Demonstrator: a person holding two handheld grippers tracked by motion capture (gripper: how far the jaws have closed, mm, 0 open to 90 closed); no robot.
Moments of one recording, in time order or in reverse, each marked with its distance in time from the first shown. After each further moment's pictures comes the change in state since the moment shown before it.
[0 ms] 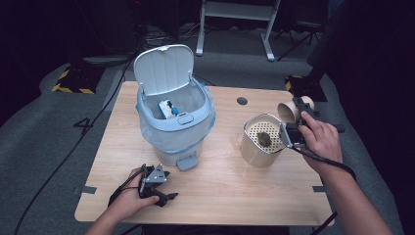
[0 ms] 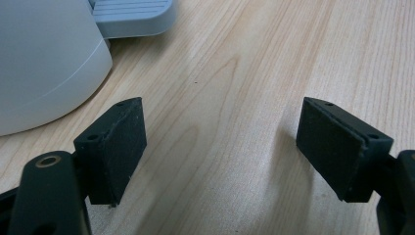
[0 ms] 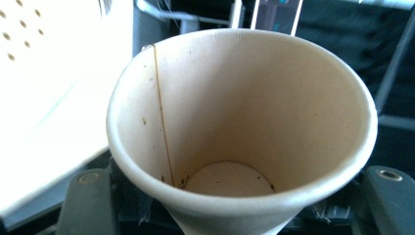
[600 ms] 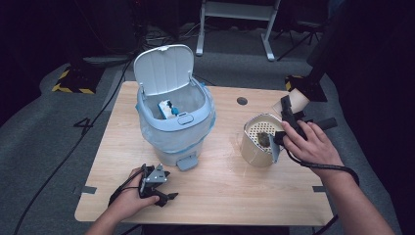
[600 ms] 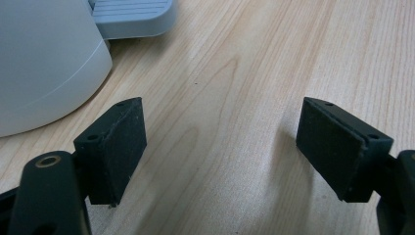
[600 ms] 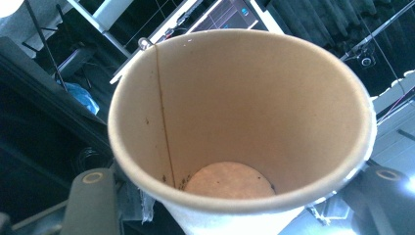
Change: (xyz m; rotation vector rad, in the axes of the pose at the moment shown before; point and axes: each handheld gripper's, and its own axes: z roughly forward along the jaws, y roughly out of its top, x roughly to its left) left arm 0.000 0.000 0.000 0.001 0.001 0.001; right arm 0.010 0.031 -0.007 0.149 -0.279 -0.707
